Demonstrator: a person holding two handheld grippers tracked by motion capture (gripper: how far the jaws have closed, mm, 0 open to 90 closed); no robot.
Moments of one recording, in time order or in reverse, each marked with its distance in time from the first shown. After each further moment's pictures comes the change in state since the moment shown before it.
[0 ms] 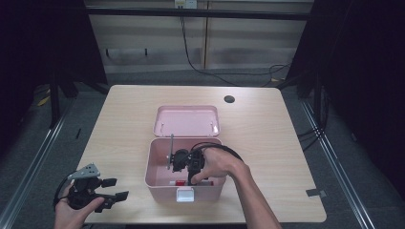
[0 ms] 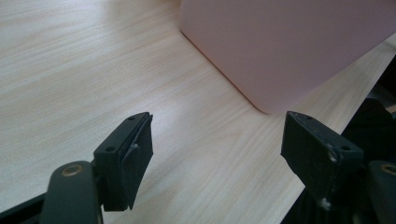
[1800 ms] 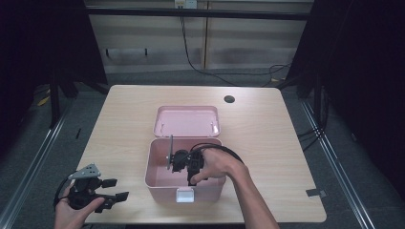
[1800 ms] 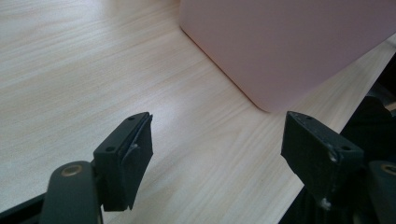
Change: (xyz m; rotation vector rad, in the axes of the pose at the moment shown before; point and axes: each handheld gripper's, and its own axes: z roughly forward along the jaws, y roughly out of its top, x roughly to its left) left arm 0.000 0.000 0.001 0.009 -0.006 -0.006; right arm -0.002 0.001 0.005 0.025 -0.020 0.028
